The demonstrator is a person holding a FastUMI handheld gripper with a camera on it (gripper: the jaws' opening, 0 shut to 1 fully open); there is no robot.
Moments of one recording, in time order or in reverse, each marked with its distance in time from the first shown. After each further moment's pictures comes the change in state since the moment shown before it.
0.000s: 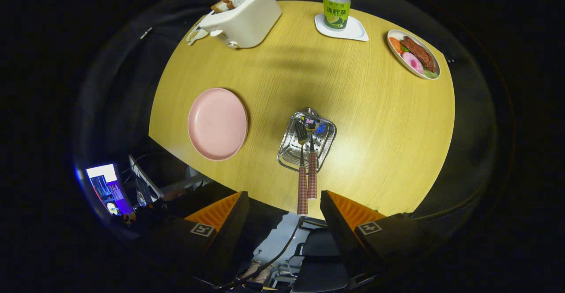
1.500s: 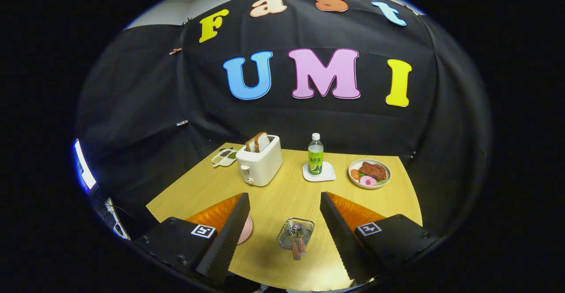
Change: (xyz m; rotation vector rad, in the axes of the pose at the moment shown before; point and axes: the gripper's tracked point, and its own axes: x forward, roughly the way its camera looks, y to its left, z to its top) arm -0.131 0.021 0.021 -0.112 -1.155 -0.059
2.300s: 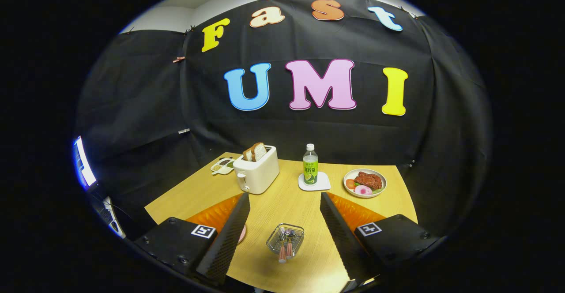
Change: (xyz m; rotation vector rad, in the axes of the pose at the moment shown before) arm -0.010 -0.025 0.008 -0.008 -0.070 0.004
